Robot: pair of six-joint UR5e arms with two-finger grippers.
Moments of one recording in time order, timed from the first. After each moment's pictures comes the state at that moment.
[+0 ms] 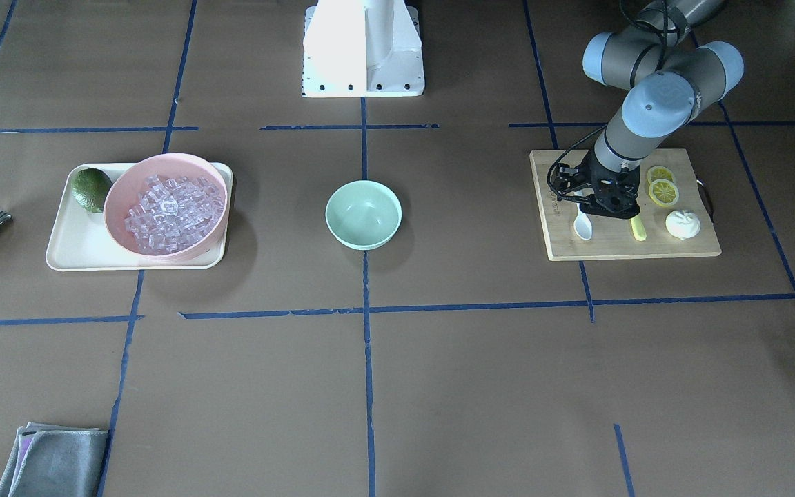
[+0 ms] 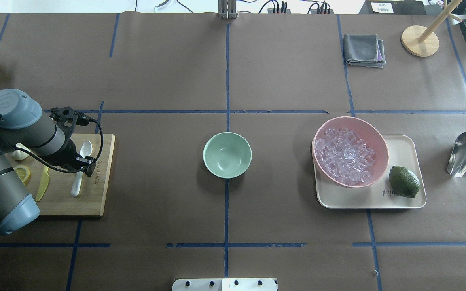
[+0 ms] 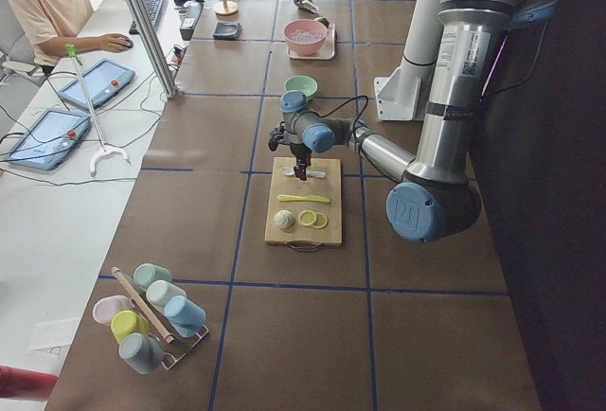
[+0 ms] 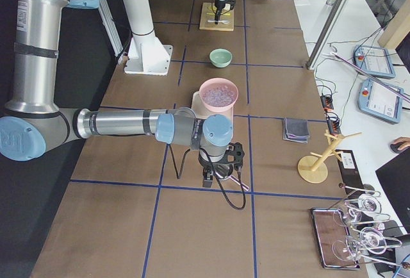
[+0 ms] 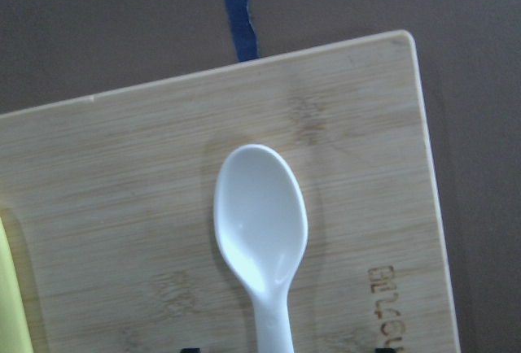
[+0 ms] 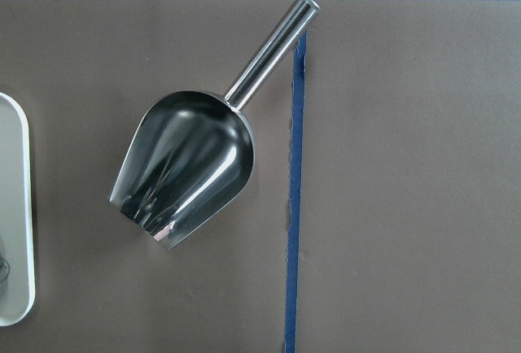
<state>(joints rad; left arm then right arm) -0.71 -1.74 -1.78 -1.76 -2.11 -0.78 1.56 -1.74 1.81 -1.76 2.39 -0.09</state>
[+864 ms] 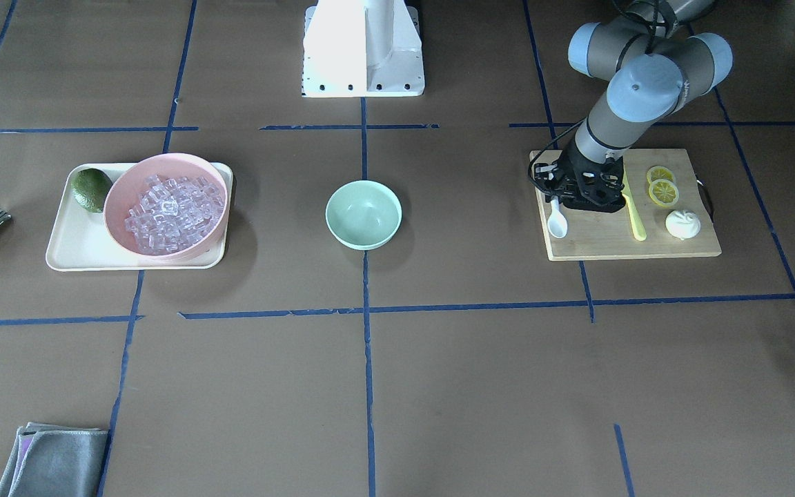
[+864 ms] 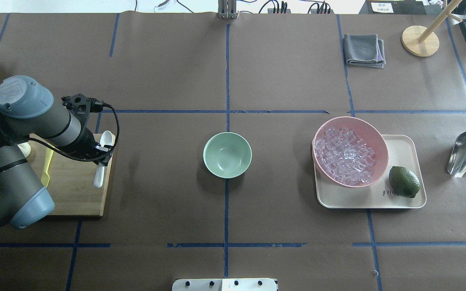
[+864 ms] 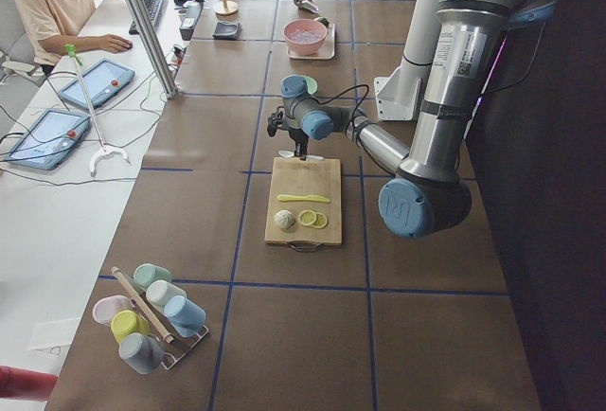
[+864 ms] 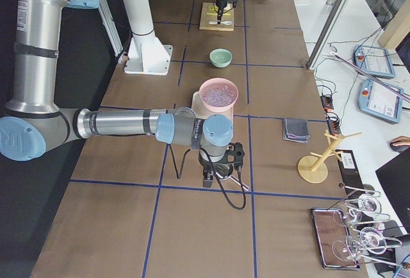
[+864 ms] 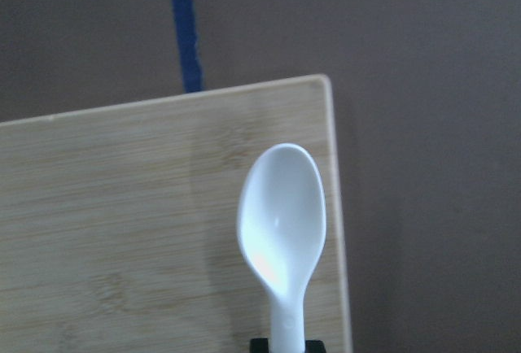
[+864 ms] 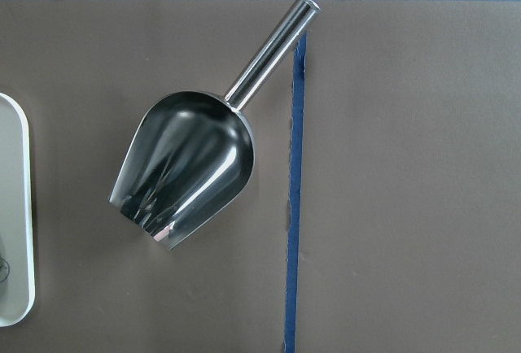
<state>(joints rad) -0.71 -1.87 -1.82 -1.75 -2.12 -1.00 1.56 -1.74 1.81 -1.76 2.39 -0.09</state>
